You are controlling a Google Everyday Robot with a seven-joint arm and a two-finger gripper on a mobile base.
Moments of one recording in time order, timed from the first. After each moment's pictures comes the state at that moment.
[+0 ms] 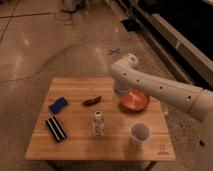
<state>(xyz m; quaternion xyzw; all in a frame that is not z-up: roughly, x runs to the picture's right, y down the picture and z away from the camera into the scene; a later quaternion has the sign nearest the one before) 0.088 0.046 0.792 -0.12 -0.24 -0.90 0.35</state>
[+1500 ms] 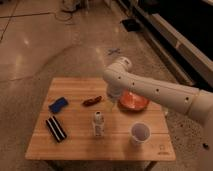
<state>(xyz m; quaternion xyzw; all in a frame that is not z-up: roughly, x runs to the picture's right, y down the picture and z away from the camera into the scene) 0.034 0.077 0.766 -0.08 -0.28 -0.91 0.31</state>
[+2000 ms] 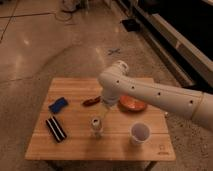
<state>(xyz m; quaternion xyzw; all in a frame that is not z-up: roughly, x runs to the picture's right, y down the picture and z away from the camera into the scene) 0.000 0.104 0.729 -0.03 -0.31 -0.90 0.31</state>
